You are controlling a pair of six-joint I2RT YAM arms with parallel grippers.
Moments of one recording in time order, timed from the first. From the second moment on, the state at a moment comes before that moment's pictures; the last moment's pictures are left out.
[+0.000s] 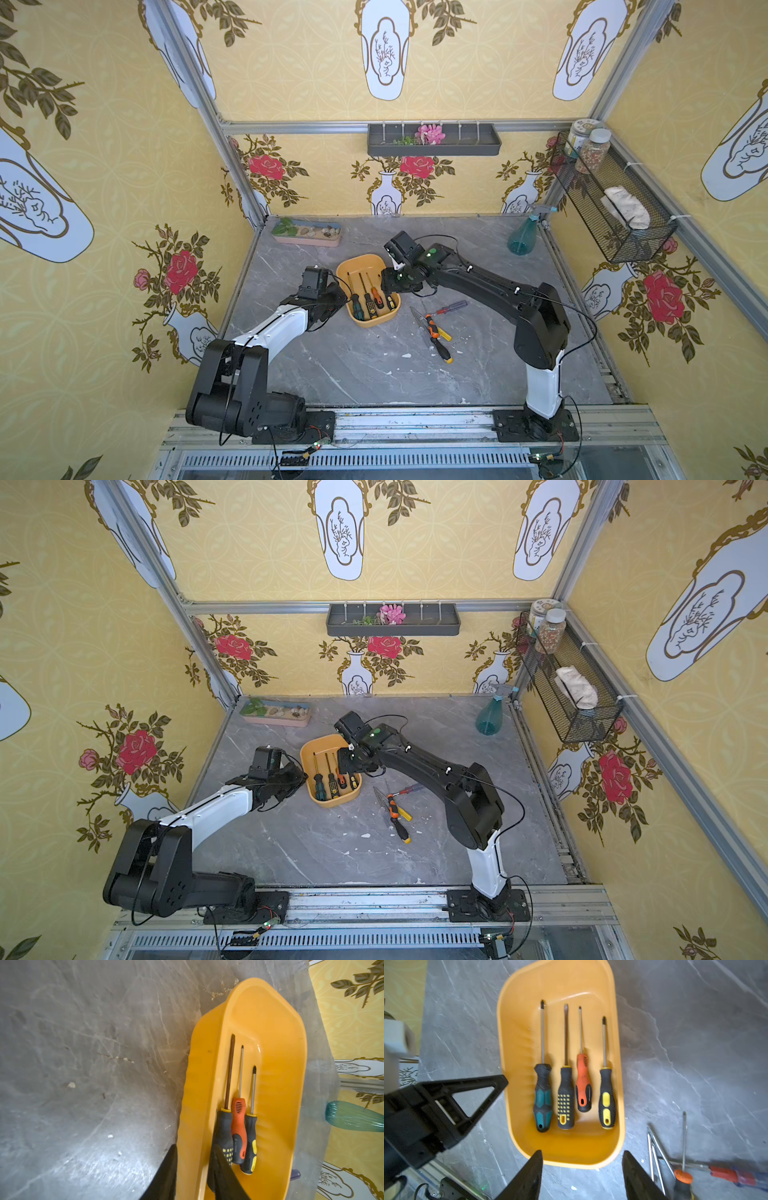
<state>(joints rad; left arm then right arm) -0.21 1.40 0.69 -0.20 0.16 -0.90 0.78 1.94 1.68 -0.81 -0.06 0.58</state>
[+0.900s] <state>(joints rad) -0.34 1.57 0.86 -0.23 0.09 -0.74 0.82 1.75 1.32 -0.89 0.02 0.65</state>
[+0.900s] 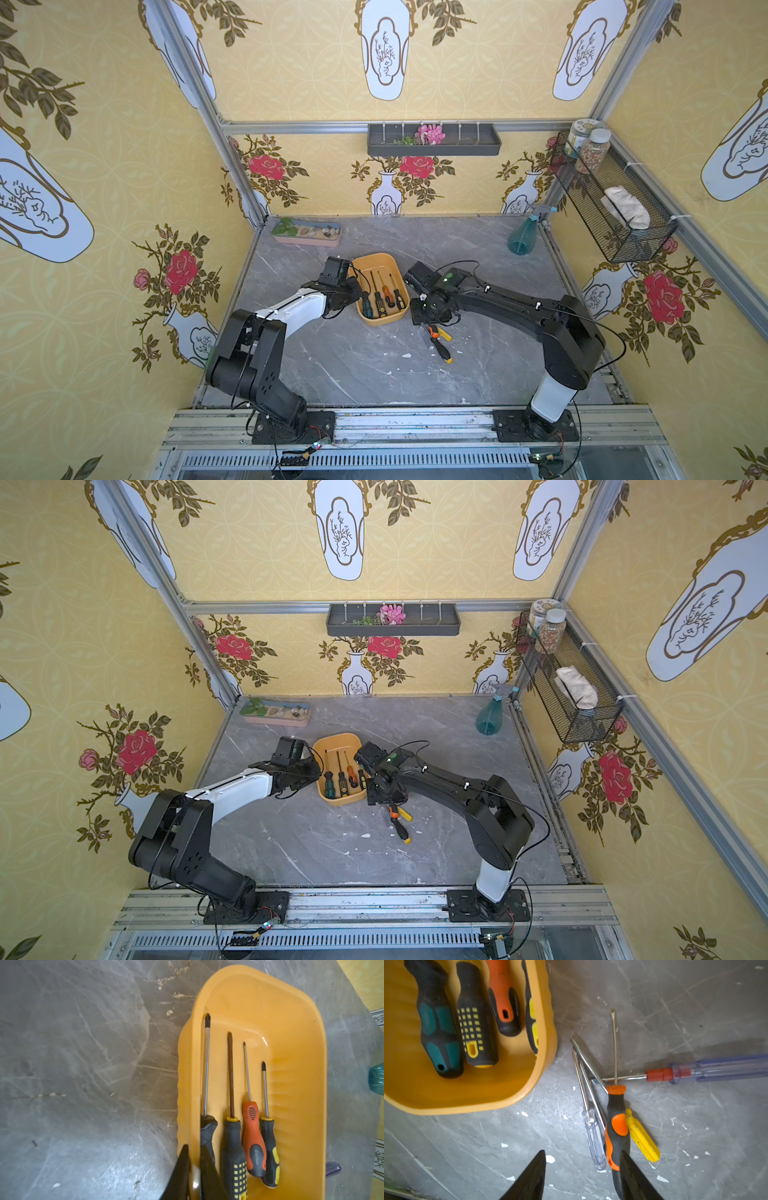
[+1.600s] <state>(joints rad) -0.34 1.29 0.70 -0.16 0.06 -1.09 0.70 1.89 1.33 -0.87 0.00 0.64</state>
